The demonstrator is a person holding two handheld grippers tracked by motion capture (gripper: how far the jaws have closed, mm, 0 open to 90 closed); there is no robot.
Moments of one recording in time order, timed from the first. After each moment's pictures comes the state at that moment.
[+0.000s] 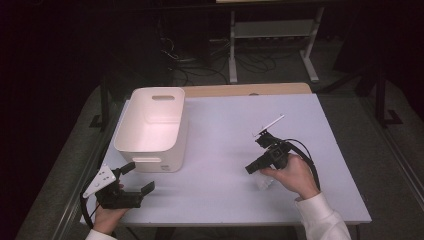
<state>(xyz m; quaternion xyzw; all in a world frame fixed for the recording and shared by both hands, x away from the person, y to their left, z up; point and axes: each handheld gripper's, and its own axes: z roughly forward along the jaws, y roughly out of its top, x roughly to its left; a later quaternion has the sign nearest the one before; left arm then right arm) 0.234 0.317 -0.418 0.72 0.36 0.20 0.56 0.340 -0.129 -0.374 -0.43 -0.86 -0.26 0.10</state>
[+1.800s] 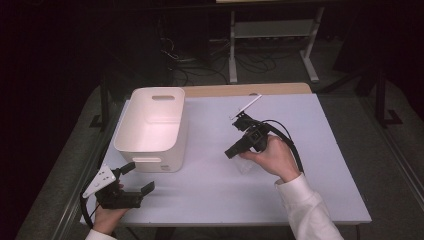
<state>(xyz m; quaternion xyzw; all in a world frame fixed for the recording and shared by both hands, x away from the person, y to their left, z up) 0.234 0.317 -0.417 0.72 0.36 0.20 0.56 0.360 -0.075 -0.323 -0.38 -0.88 -0.28 0.07</state>
